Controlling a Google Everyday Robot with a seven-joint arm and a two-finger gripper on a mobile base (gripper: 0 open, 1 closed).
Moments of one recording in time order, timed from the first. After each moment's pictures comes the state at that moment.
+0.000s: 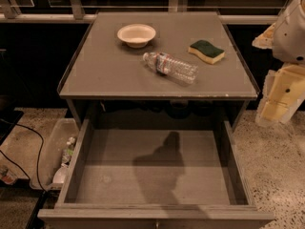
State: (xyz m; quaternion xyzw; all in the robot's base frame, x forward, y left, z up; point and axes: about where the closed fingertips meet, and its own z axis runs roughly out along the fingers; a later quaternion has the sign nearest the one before) arm 0.439 -0.216 0.980 -0.60 0.78 -0.04 0.16
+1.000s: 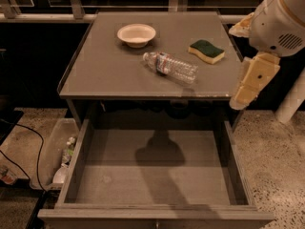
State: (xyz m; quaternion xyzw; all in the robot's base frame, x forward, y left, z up) arm 0.482 -0.183 0.982 -0.62 0.75 -0.01 0.24
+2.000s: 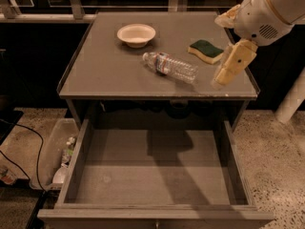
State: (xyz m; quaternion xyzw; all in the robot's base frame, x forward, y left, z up) arm 0.542 -0.160 0.981 -0.61 0.72 0.05 0.31
